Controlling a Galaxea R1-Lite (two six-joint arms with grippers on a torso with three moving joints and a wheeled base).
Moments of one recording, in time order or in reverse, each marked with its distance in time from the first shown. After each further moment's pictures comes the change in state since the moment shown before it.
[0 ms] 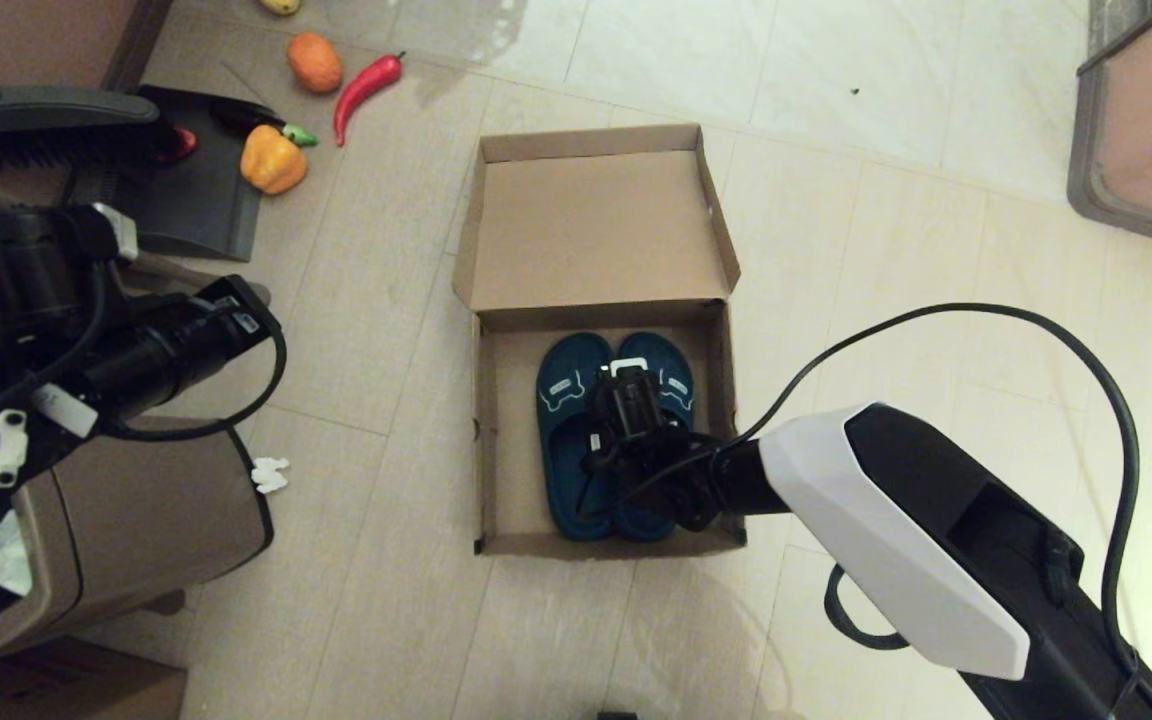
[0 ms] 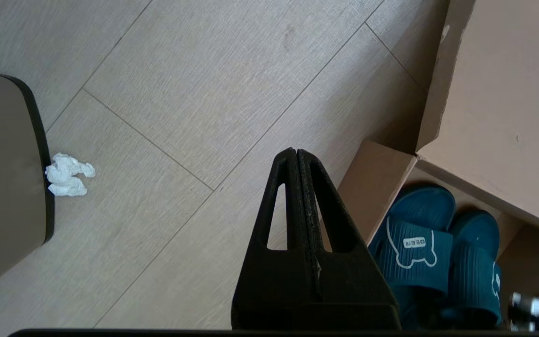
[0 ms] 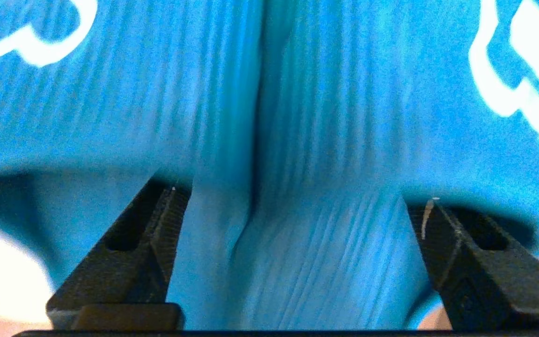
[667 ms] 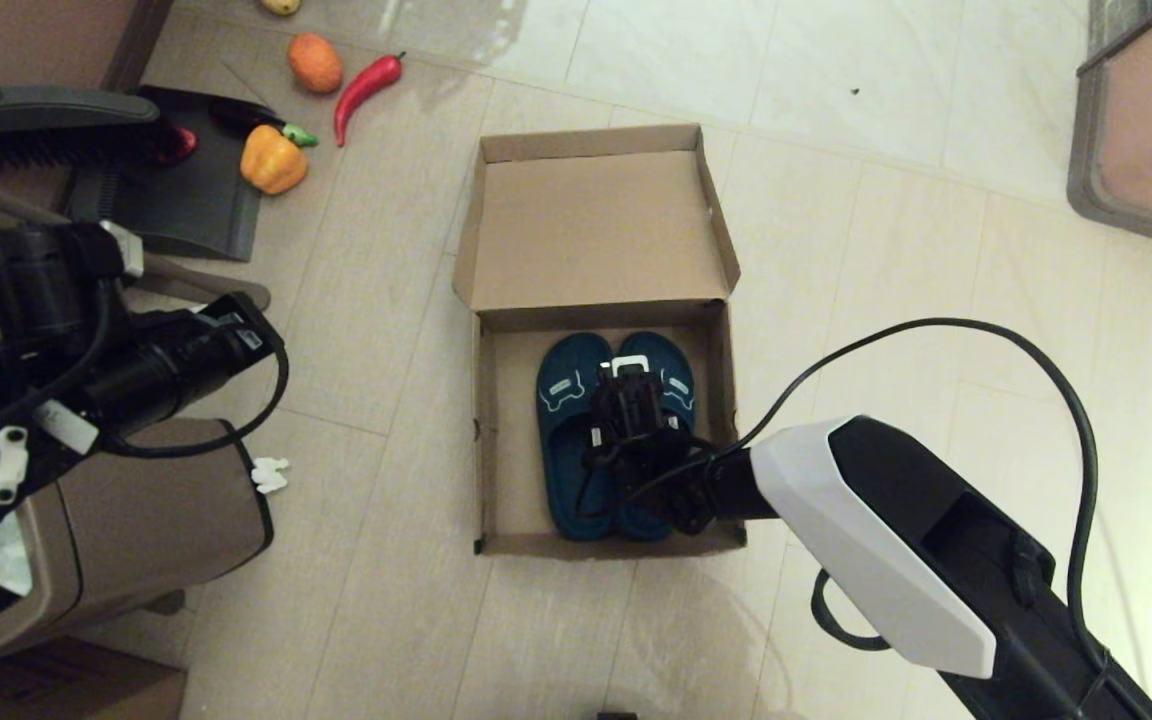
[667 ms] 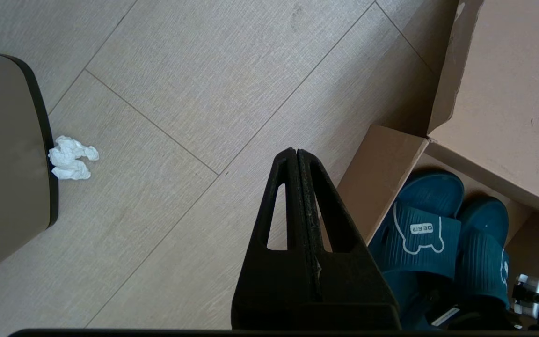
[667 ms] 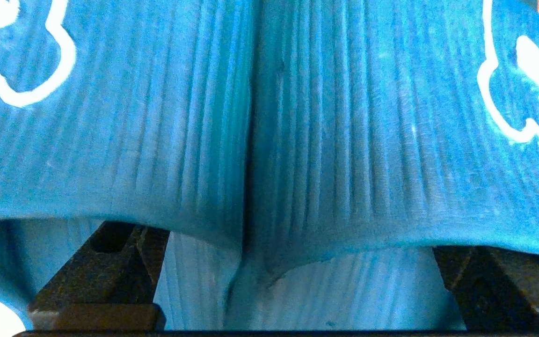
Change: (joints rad) left arm -0.002 -0.006 0.040 -0.003 -0.005 -0.002; right arm -0.013 0.052 -0.038 -0.101 -0.017 -0.040
